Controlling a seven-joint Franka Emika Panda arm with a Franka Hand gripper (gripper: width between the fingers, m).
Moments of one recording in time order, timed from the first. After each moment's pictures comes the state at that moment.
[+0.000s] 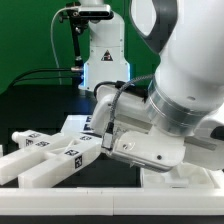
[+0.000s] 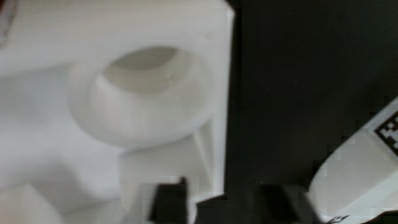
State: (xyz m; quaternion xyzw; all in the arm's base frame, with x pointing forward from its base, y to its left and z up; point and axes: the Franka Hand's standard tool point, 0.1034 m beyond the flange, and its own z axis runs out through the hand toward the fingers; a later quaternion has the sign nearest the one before) arm 0.608 0.036 0.035 -0.09 -0.96 0.13 0.23
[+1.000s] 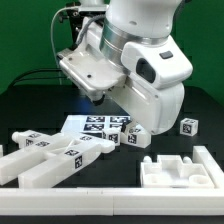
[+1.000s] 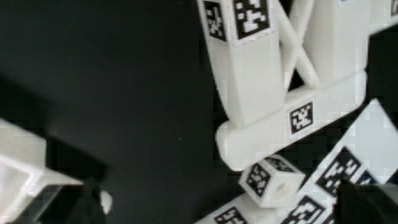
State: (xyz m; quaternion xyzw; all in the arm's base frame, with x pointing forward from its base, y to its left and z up) arm 0.562 -0.016 0.095 -0.47 -0.86 0.17 0.11
